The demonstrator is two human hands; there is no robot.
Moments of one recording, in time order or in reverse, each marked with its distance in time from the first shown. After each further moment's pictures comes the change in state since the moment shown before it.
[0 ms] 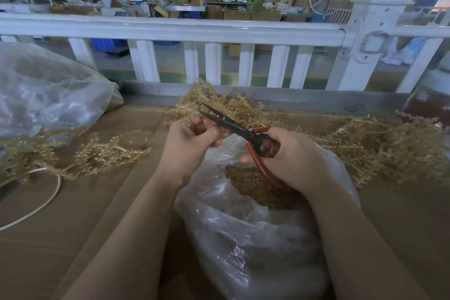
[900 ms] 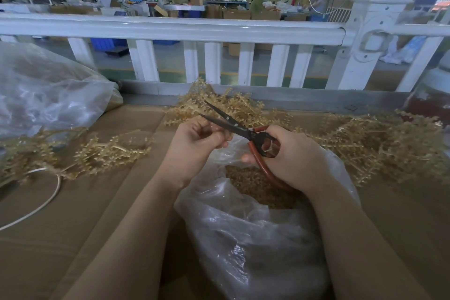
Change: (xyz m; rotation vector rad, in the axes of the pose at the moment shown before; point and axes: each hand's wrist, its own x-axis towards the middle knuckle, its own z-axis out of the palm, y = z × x) left_hand -0.005 0.003 0.003 -0.006 -0.127 0.009; right_hand -0.002 -0.002 -0.009 -0.062 -0.054 -0.040
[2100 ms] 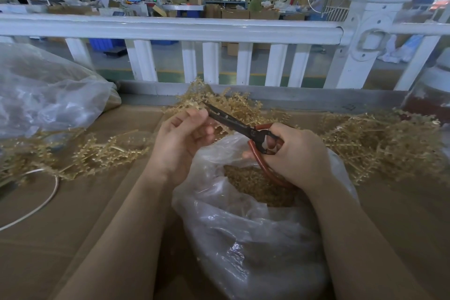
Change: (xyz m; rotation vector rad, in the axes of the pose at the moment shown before) left_hand 0.005 -0.002 -0.015 -0.494 0.011 -0.095; right_hand 0.001 0.005 0.004 -0.059 0.243 -0.091
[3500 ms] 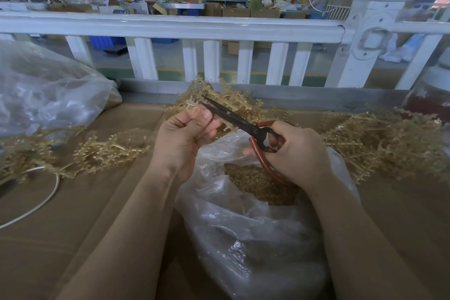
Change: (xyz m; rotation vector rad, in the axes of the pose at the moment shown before) left_hand -0.004 0.001 0.012 -0.092 0.142 -0.035; right_hand -0.001 0.000 0.001 0.075 -0.008 0.005
